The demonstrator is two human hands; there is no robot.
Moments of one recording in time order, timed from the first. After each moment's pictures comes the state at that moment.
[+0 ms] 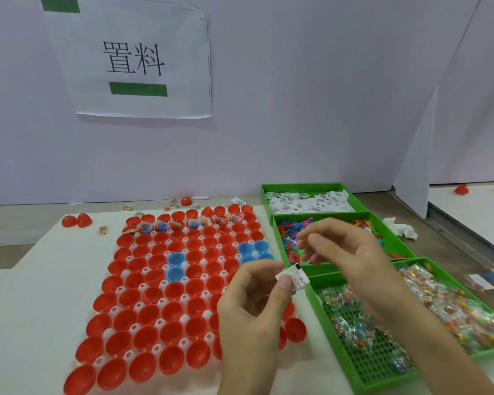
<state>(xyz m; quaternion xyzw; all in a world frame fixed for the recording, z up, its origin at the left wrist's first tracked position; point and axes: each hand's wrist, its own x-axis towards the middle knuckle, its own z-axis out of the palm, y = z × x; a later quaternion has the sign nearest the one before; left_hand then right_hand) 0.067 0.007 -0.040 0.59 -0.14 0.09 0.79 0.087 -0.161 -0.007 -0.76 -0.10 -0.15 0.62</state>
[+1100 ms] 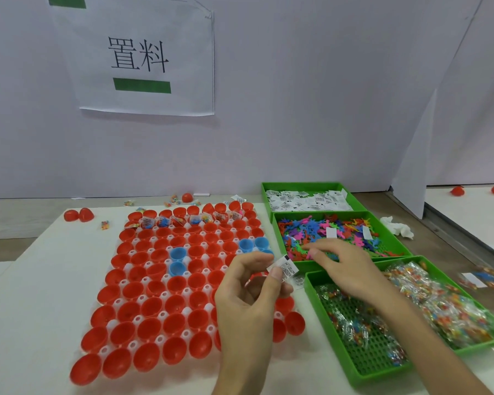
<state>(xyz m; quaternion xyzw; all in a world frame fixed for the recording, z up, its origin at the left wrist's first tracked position) 0.067 0.009 -0.036 0.56 -0.10 0.08 0.82 0.118 -0.191 -0.045 -0.96 0.07 -0.04 0.25</state>
